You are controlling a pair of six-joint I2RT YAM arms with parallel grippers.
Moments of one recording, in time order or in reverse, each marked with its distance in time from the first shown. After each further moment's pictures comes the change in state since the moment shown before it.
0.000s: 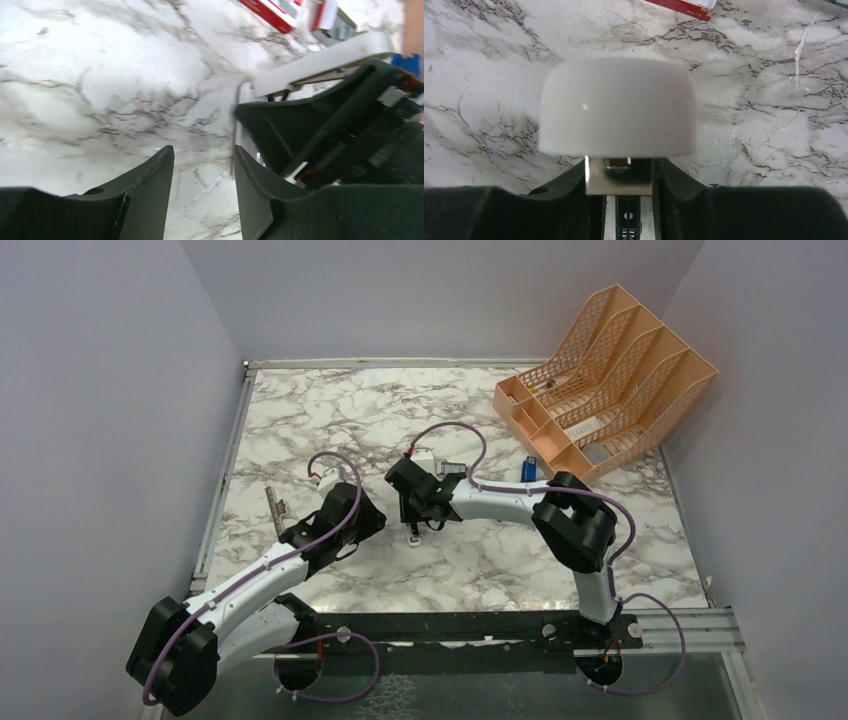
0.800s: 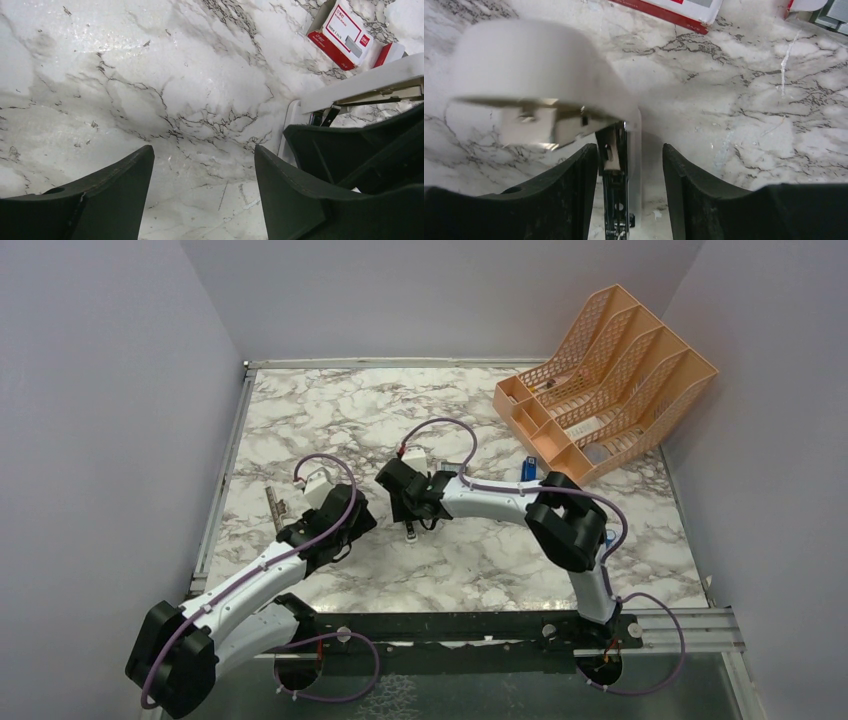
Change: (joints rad) left arm 0.007 -0.030 0.034 -0.209 -0.225 -0.054; right arm 0.030 0.074 0.129 -0.113 0.097 -0.039
